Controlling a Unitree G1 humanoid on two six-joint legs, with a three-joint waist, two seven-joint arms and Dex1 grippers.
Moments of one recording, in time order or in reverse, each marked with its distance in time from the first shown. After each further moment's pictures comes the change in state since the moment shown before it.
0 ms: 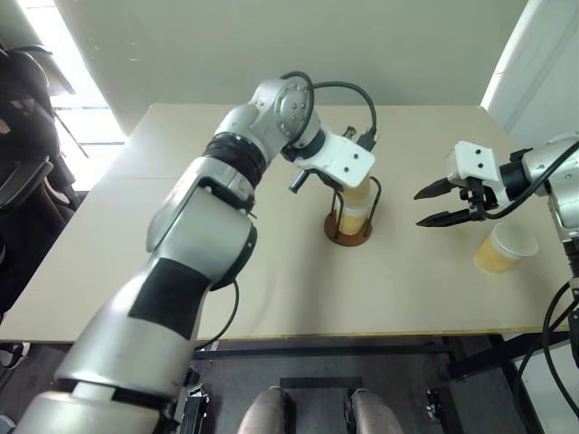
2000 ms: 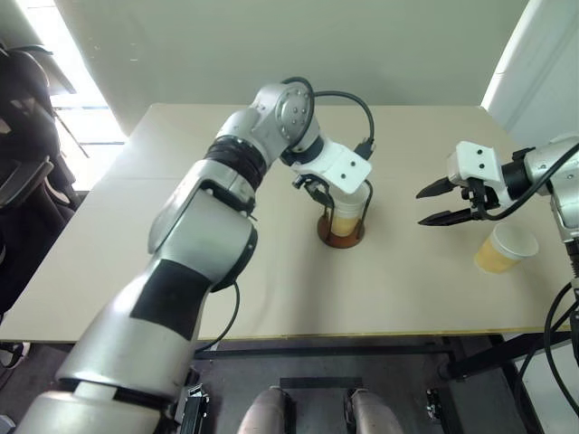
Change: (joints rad) left arm 0.002 -0.004 0.003 0.000 0.005 0.005 -0.064; right arm 0.000 -0.007 0.000 0.009 -0.010 -0.025 -0.010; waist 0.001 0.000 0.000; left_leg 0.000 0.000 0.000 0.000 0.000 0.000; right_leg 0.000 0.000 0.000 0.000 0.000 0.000
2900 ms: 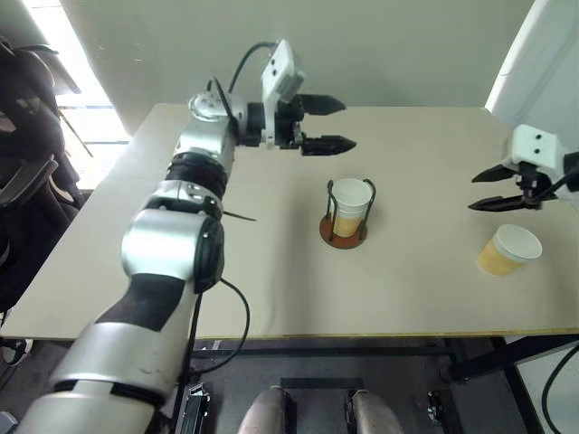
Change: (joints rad) left arm 0.151 0.085 0.548 -0.114 -0.587 0.594 -0.108; right arm -0.031 -0.190 -0.029 0.170 -0.066 -0.060 0.017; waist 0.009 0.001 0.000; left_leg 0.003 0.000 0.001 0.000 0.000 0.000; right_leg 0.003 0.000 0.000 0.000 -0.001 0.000
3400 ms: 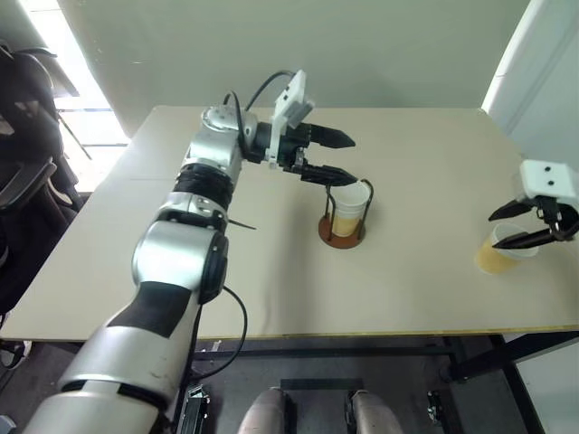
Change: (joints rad) left arm 0.052 -0.021 -0.082 -0.086 -0.001 0.035 -0.083; right arm 0.186 -0.153 0.082 -0.196 0.073 0.025 0.049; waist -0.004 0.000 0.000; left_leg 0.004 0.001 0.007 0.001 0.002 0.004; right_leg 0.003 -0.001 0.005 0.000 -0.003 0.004
